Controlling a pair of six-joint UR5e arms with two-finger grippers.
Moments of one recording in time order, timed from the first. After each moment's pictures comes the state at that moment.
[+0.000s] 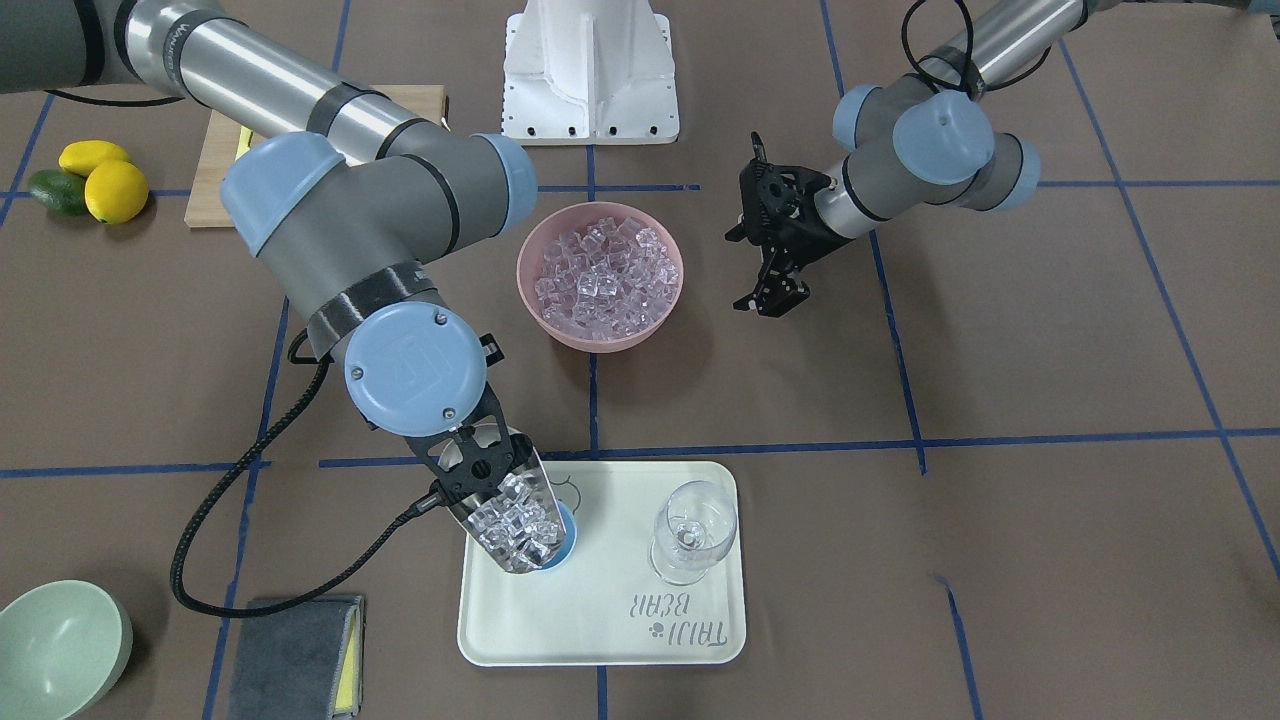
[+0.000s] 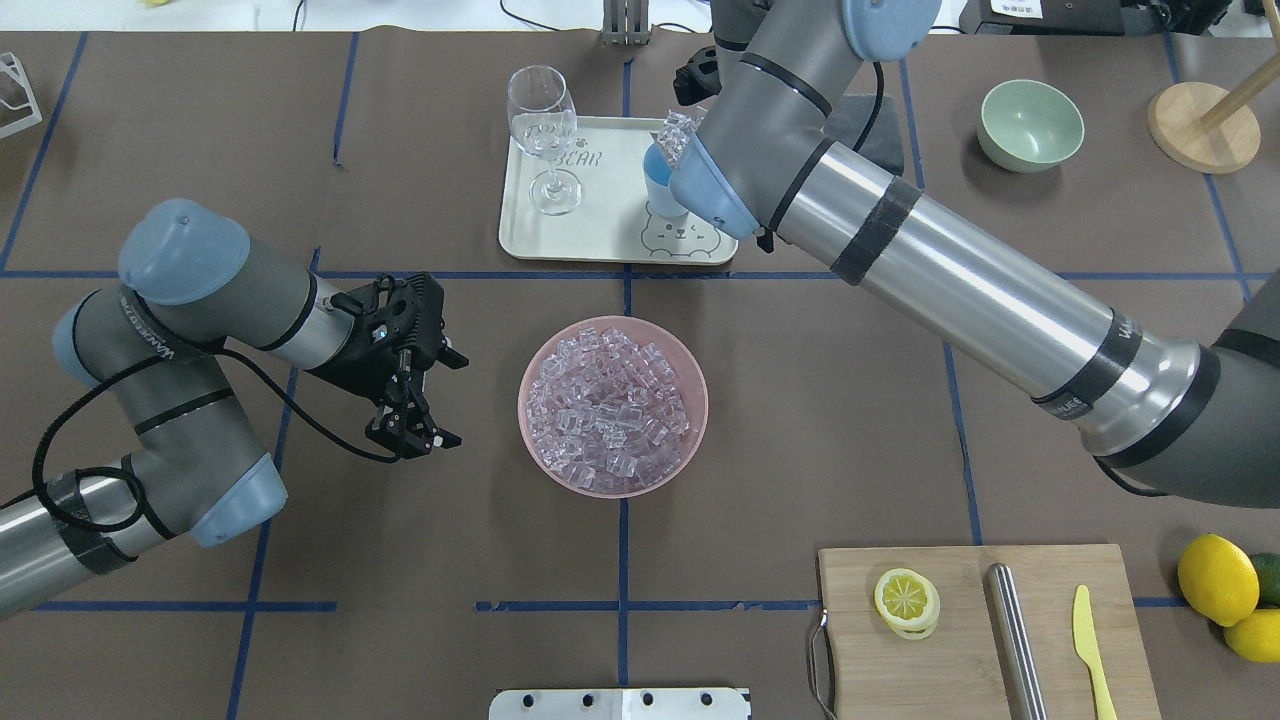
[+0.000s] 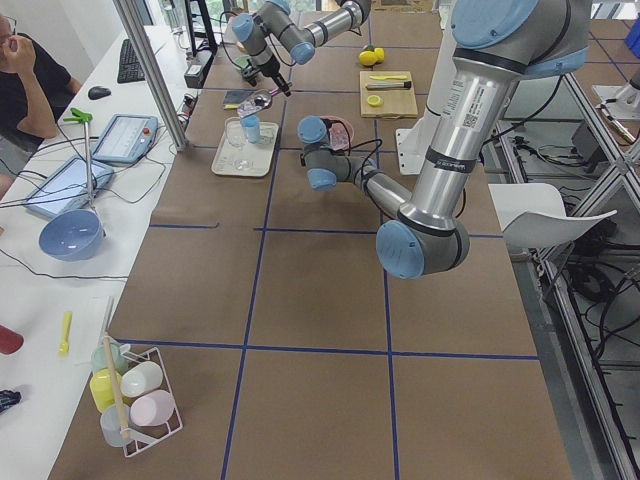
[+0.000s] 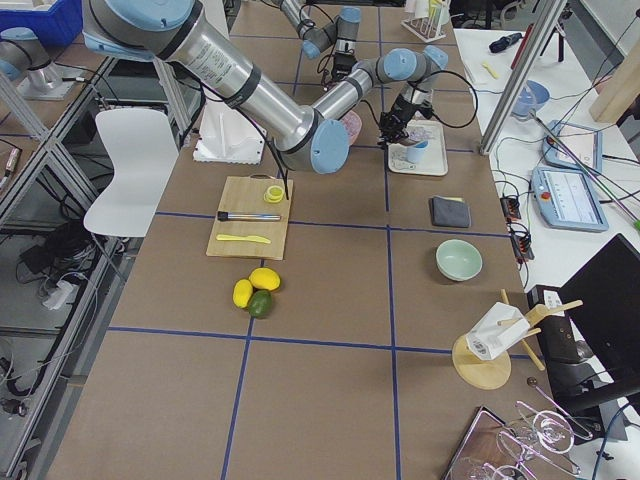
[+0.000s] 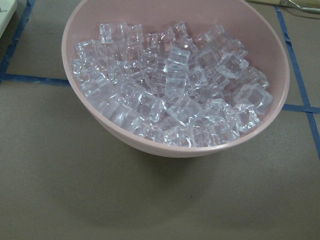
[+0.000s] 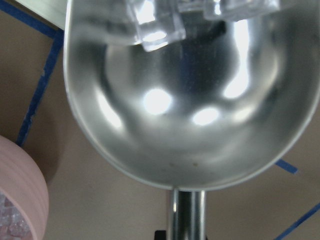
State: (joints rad) left arm -0.66 -1.95 -1.63 -2.33 -2.28 0.15; right arm 0.84 -0.51 1.15 -2.16 2.22 0.05
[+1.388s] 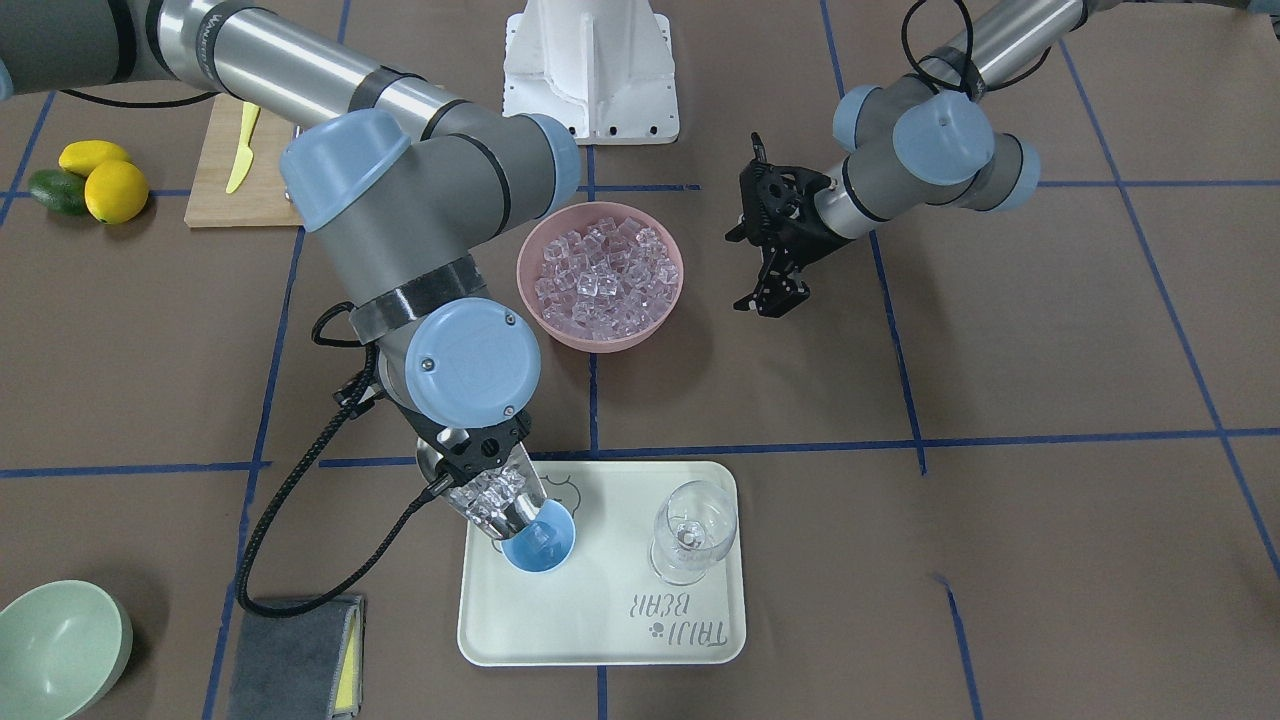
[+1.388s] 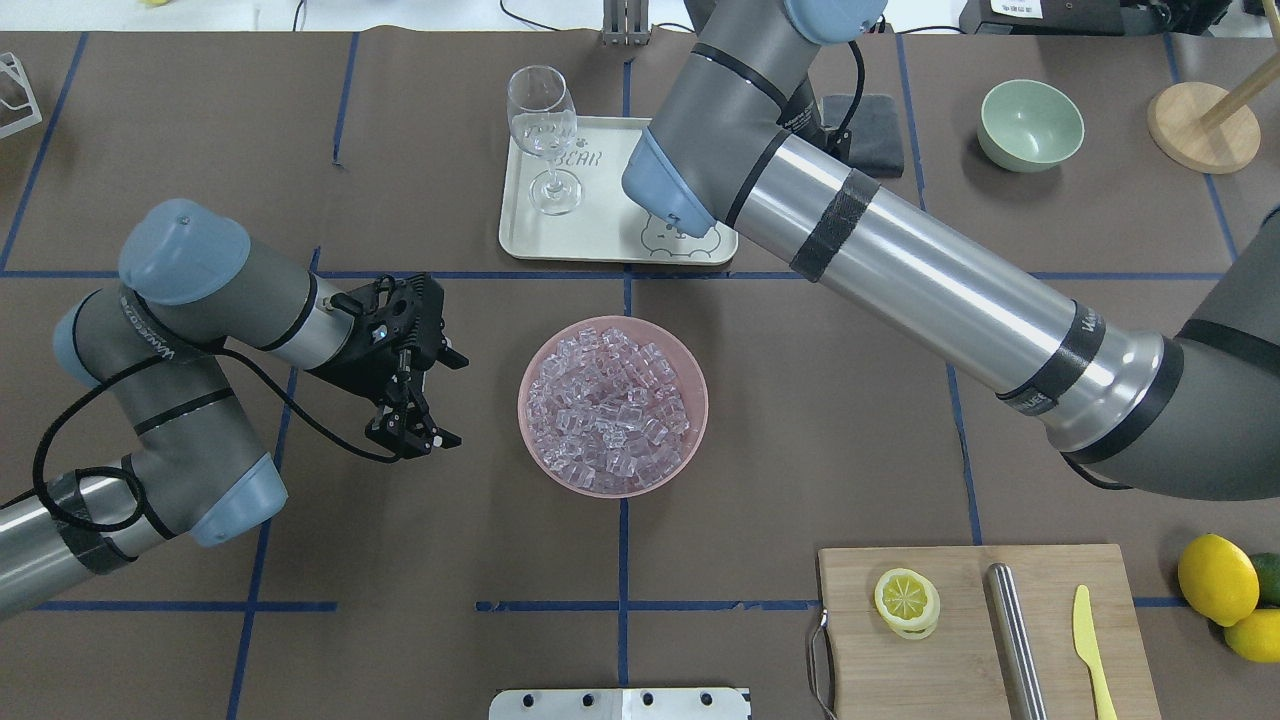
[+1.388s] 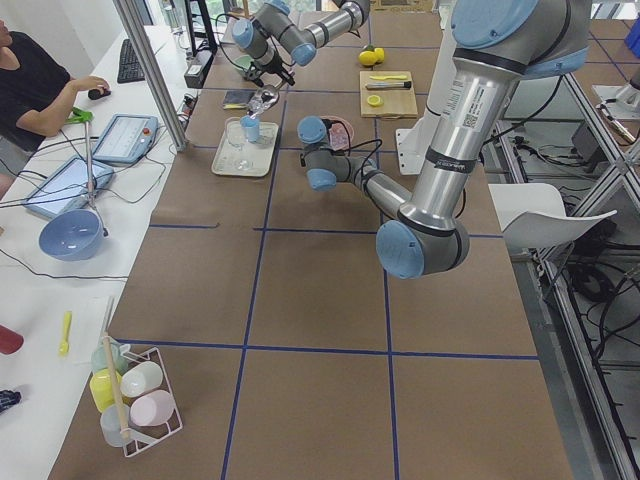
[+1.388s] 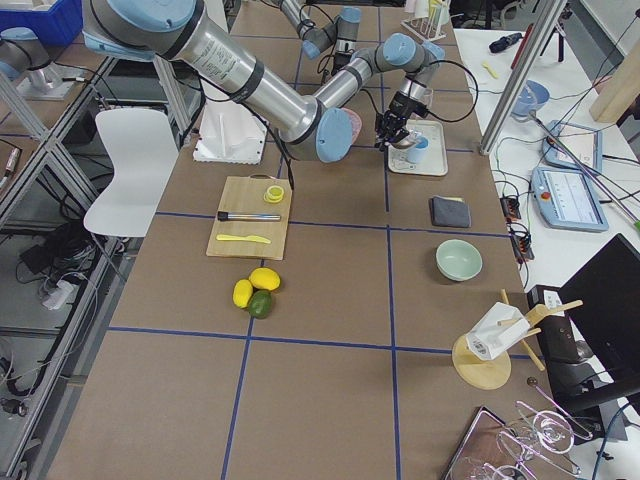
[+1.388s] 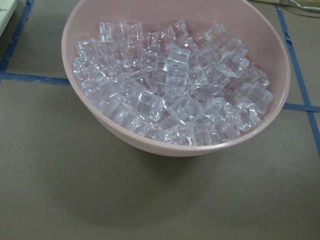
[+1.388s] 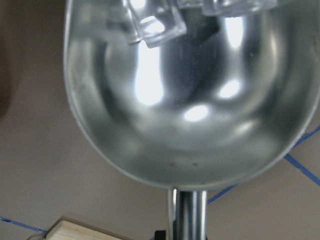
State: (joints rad) left arm -0.66 -1.95 -1.63 -2.33 -2.28 0.15; right arm 0.82 -0.44 1.12 -2.37 2.05 -0.12
